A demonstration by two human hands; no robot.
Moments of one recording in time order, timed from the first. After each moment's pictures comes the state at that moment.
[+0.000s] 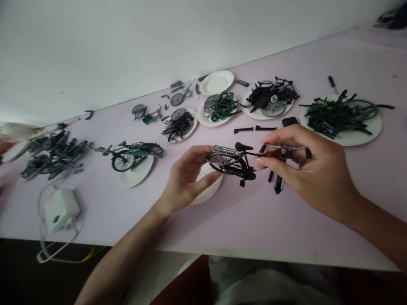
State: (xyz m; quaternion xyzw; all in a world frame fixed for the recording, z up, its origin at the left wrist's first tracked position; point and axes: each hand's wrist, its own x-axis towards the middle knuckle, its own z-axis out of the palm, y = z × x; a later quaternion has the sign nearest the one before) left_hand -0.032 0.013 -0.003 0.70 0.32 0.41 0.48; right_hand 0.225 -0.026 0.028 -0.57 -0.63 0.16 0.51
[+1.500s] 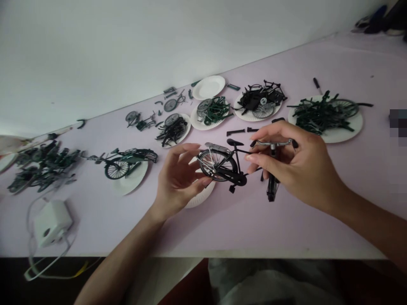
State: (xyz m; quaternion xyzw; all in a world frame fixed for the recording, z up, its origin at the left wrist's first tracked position) left_hand -0.029 0.010 0.002 0.67 0.29 0.42 0.54; right_hand 0.228 -0.025 0.038 -0.53 -0.58 0.33 0.52
